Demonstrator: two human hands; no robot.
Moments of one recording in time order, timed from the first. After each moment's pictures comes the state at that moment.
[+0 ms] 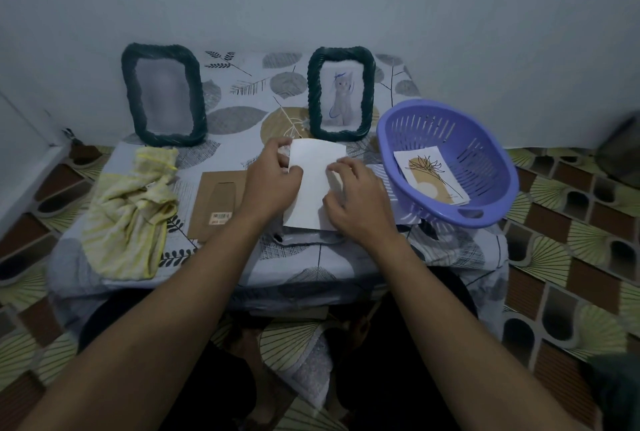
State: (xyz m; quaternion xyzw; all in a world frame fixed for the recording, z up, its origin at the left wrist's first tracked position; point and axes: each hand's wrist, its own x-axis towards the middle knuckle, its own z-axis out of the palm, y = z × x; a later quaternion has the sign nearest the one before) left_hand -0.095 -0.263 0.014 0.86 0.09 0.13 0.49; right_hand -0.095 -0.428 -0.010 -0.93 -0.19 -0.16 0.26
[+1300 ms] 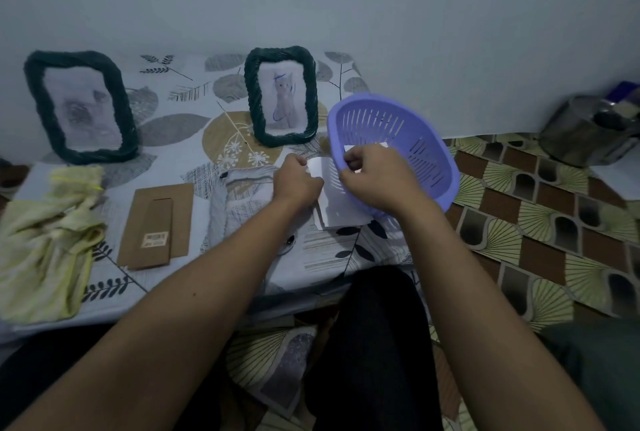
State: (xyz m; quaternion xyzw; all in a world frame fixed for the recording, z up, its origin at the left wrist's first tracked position) left_hand -0.039 -0.382 -0.006 0.84 0.13 -0.01 0.52; right_hand -0.081 -0.519 0.067 -0.97 -0.05 -0.01 0.24
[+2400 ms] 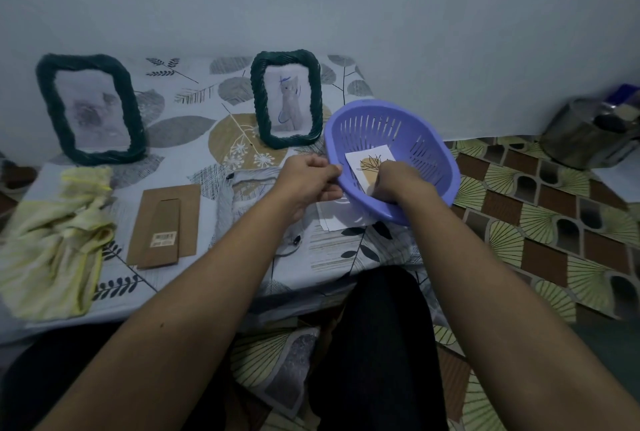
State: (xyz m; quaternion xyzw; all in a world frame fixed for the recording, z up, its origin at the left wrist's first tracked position) left_hand -0.058 -0.374 0.029 0.66 0.10 -0.13 0.73; right_hand -0.036 -0.543 0.035 -0.99 0.04 0.14 0.06
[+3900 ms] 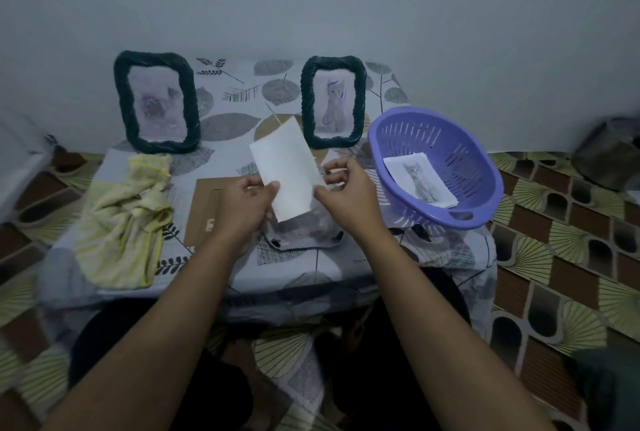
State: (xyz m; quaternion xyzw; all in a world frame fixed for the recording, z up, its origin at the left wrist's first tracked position) left_hand -0.118 -0.235 -0.010 0.69 0.19 0.05 0.69; right_hand -0.100 -0.409 0.012 -0.83 -0.04 -0.04 0.56
